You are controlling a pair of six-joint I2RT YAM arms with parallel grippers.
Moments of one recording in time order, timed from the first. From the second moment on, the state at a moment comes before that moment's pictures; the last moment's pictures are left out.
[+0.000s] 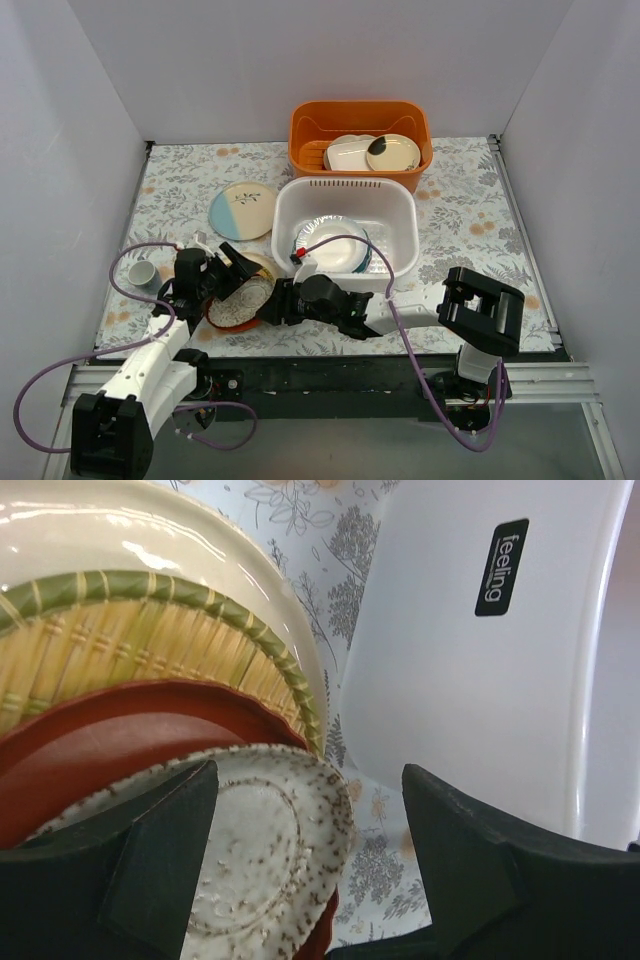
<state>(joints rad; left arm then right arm) -0.14 0.84 0.34 -0.11 0.24 -0.84 1.26 1.71 0.81 0.51 0.07 0.98</state>
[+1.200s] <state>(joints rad) -0.25 0.96 0.45 -0.24 -0.04 -0.82 1.27 1.79 0.89 0.46 0.28 0.93</state>
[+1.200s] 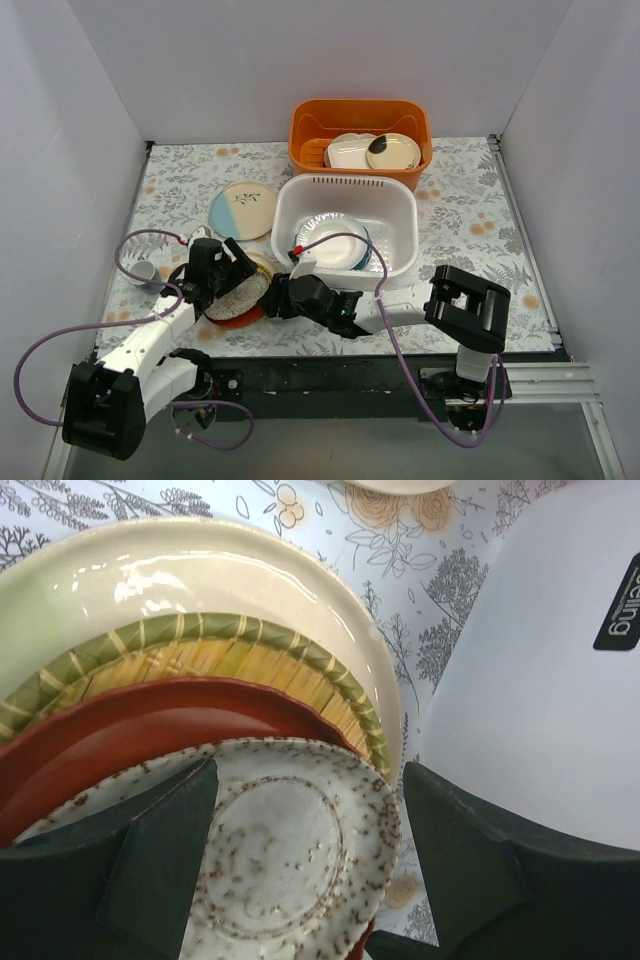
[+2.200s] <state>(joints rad) -0.26 0.83 0.45 -0.29 -0.09 -0.82 1.27 1.87 0.98 0.46 0.24 0.85</state>
